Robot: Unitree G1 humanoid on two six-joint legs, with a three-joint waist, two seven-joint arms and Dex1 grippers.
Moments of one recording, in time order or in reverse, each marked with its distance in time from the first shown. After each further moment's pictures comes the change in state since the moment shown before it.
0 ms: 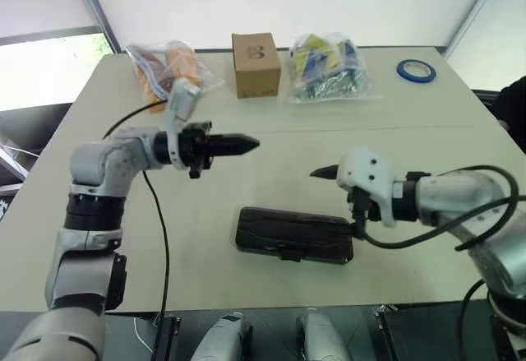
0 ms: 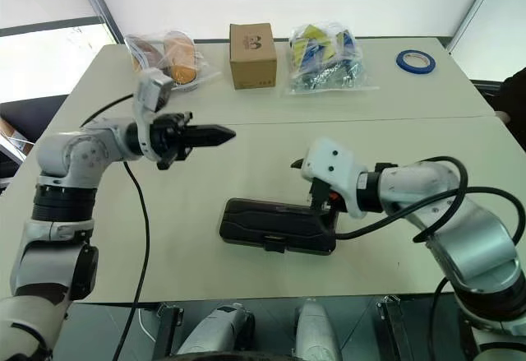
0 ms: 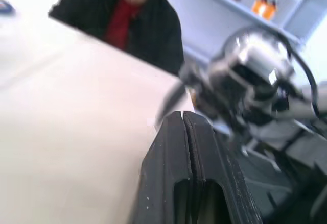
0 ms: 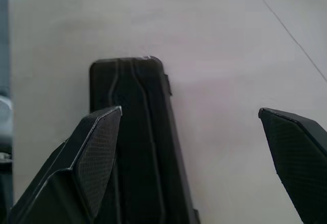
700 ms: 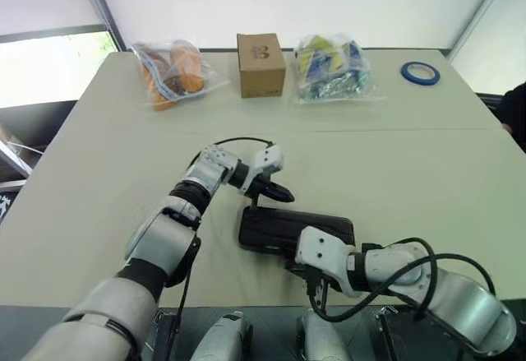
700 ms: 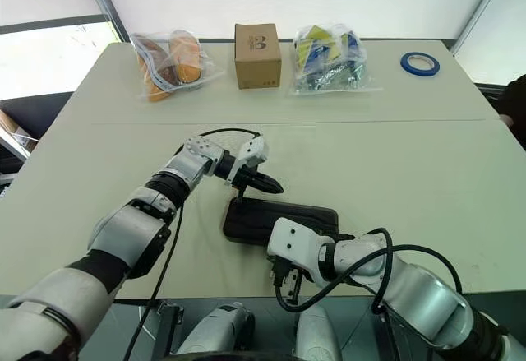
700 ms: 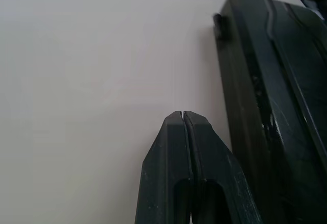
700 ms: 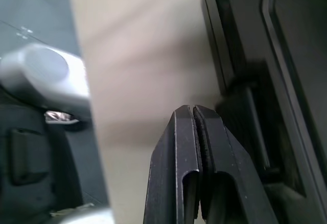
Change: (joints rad) left arm -0.266 -0.370 -0.405 1.012 0.700 -0.967 -0.227; right arm 0.221 -0.053 0.442 -0.019 -0.203 -0.095 -0.273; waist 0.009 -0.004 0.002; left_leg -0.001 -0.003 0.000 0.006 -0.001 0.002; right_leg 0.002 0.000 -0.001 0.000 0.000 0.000
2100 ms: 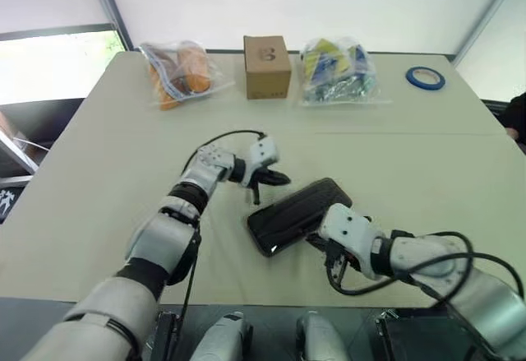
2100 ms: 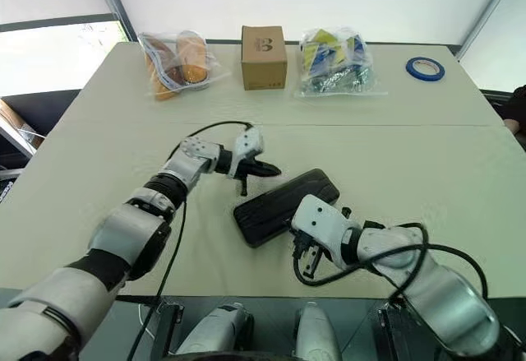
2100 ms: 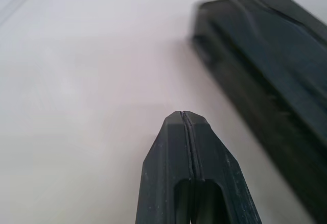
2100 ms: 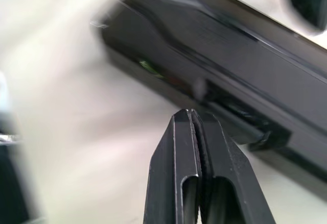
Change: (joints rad) left arm -0.029 0.061 0.144 0.067 -0.005 -0.134 0.319; right arm 0.092 0.065 -0.391 -0.154 0.134 0.166 0.063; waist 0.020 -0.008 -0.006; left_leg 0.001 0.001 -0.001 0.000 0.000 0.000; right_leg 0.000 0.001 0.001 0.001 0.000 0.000
